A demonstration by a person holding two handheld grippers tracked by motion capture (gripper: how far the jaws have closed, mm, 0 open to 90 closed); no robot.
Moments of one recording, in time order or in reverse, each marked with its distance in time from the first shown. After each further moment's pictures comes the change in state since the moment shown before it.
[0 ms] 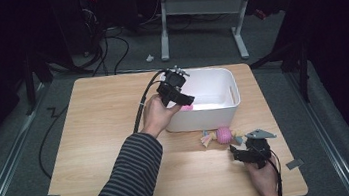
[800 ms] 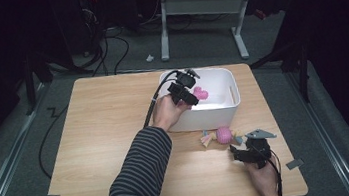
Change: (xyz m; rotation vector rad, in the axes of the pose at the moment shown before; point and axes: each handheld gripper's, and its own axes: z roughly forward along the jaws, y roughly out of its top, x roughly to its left) left arm -0.006 0.017 0.054 0.171 -0.045 -0.011; right arm 0.000 0.000 0.000 0.000 -0.001 -0.004
